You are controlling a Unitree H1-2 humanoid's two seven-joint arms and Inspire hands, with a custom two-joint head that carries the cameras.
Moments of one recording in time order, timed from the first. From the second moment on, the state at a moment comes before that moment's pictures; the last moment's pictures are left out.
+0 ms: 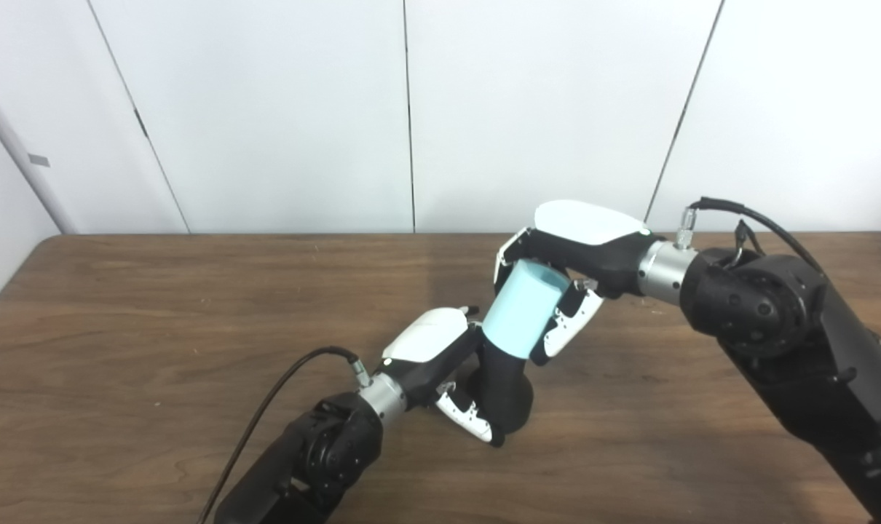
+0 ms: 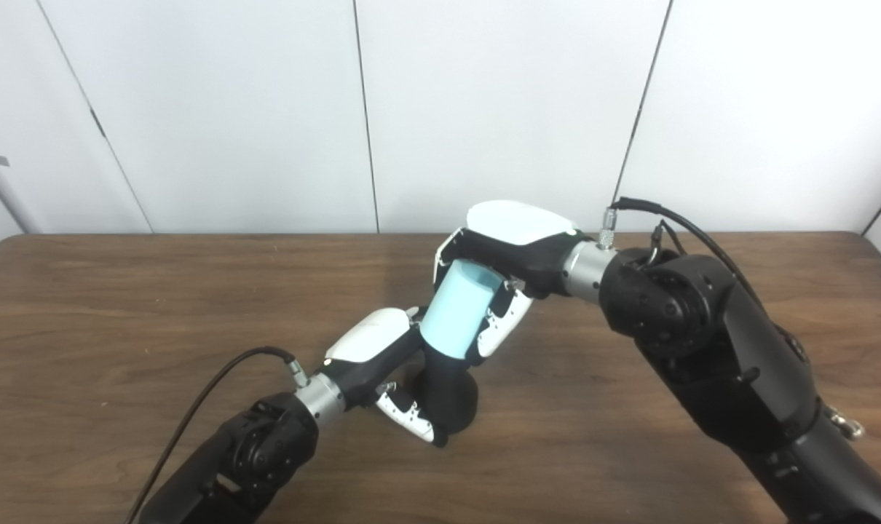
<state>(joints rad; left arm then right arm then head) -0.43 0.23 -0.54 0.08 0.61 0.05 -0.24 -0.71 -0.51 0.41 -0.34 -0.56 0.33 0.80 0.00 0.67</state>
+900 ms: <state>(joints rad) -0.43 0.23 -0.54 0.07 0.61 0.05 -0.25 -0.77 -0.52 0.44 -0.34 -0.56 0.24 0.86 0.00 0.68</state>
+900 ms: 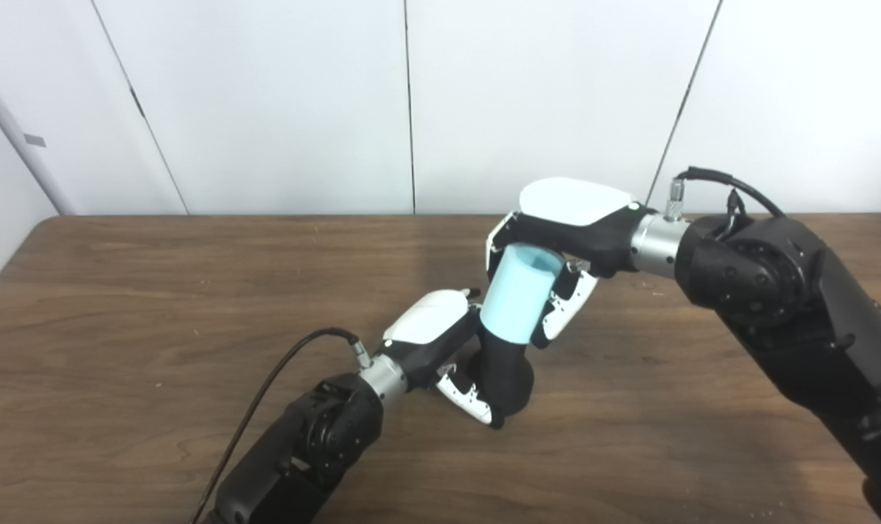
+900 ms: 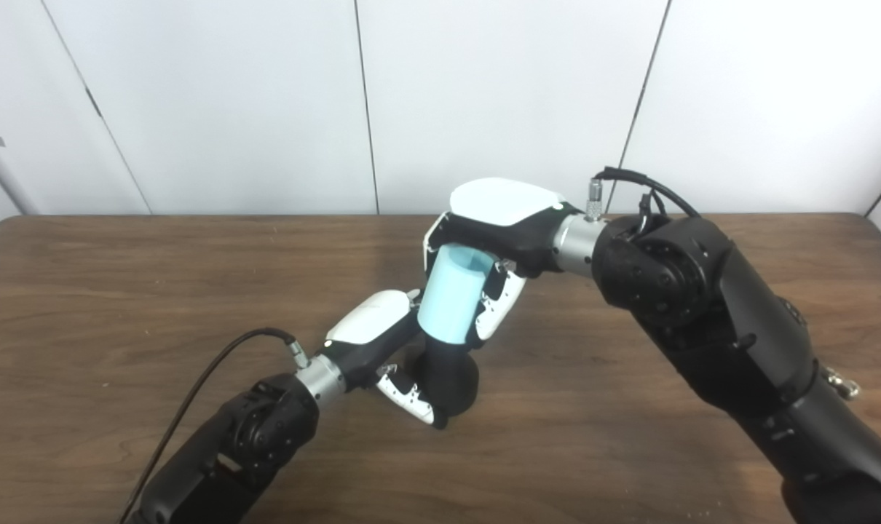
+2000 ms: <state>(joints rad) -0.44 0.23 -0.54 0.07 0.60 0.05 -0.28 -0.79 -0.51 0.49 -0.34 -0.61 0.11 0.87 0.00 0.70</state>
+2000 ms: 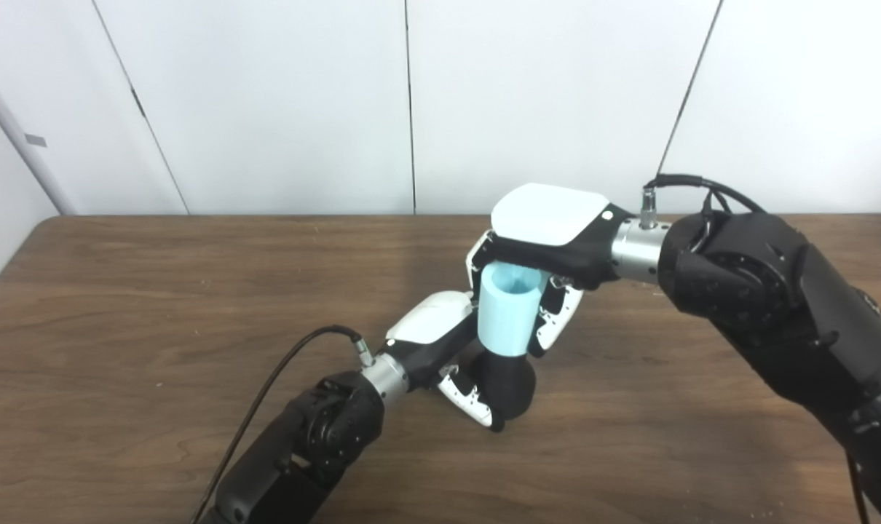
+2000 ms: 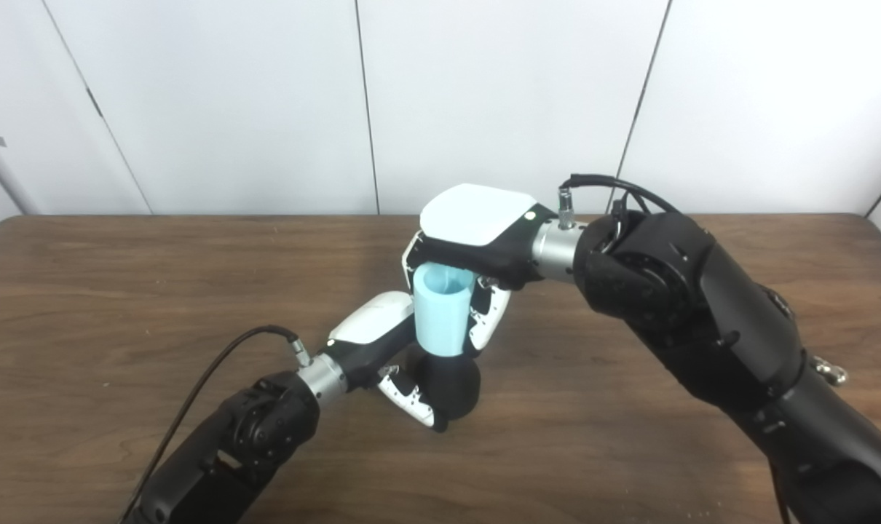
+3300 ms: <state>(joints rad) -0.44 0.23 -0.54 0.06 0.60 0.07 -0.29 -0.67 -0.49 0.45 -0.35 -0.63 0.17 0.79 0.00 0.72</state>
